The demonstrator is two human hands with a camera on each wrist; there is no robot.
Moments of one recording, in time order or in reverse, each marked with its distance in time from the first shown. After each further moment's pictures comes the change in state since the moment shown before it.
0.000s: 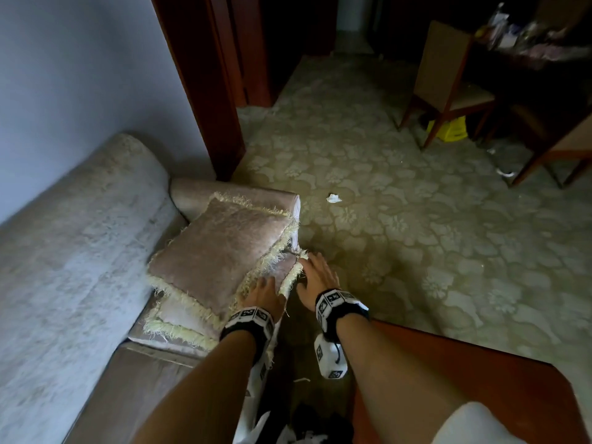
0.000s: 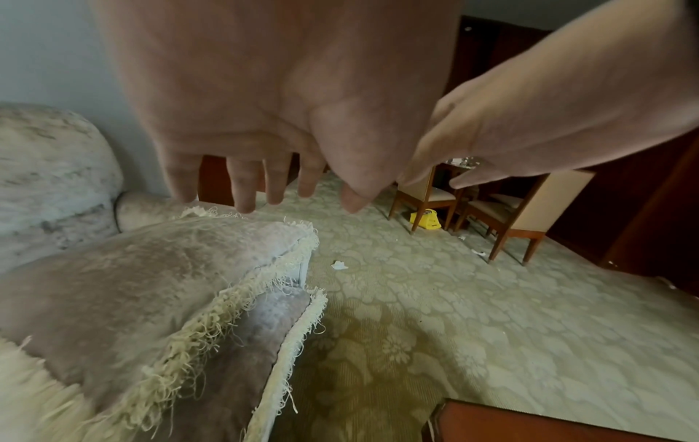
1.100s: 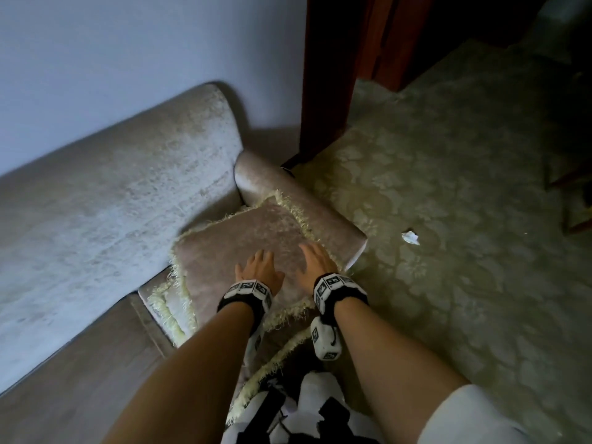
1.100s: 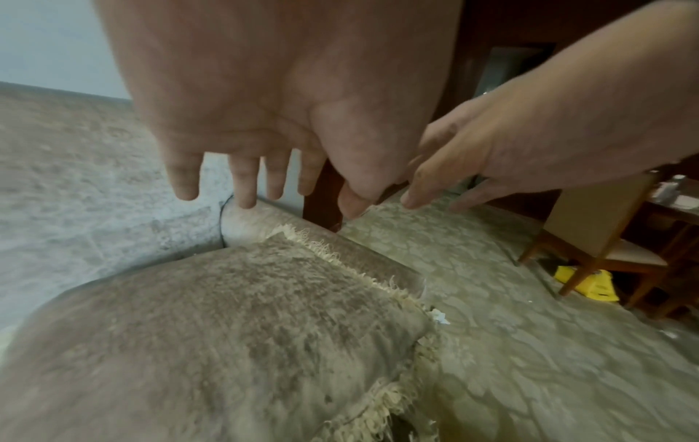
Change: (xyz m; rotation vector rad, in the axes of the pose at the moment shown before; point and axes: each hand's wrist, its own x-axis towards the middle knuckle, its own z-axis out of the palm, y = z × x) left_hand 0.257 -0.049 -0.105 -0.219 0.094 -0.422; right_hand 0.343 -0.063 0.000 -0.200 -0.356 -0.358
